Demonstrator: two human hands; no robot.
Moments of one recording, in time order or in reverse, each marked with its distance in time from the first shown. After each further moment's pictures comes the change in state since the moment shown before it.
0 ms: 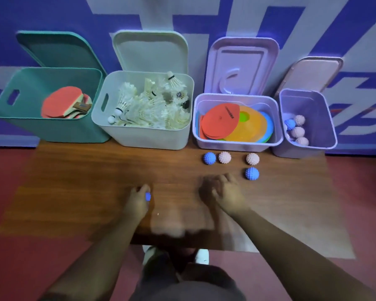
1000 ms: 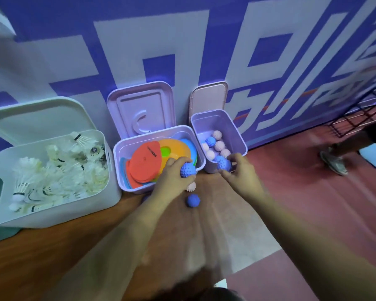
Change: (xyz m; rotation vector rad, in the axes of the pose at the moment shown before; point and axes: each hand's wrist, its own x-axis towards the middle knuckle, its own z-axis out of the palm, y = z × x) left_hand 0.025 0.350 -0.036 -0.329 -0.115 0.757; right_hand -0.008 0.100 -0.205 0.304 0.525 0.313
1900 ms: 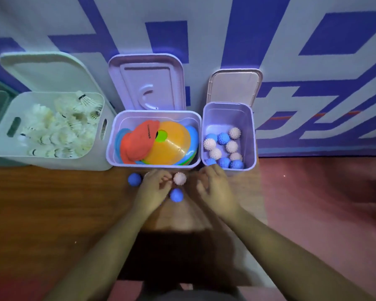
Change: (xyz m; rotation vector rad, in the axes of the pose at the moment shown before) left_hand -0.008 -0.019 0.086 0.110 0.327 -0.311; right_hand 0.056 0.065 0.022 -0.039 -0.433 -0.406
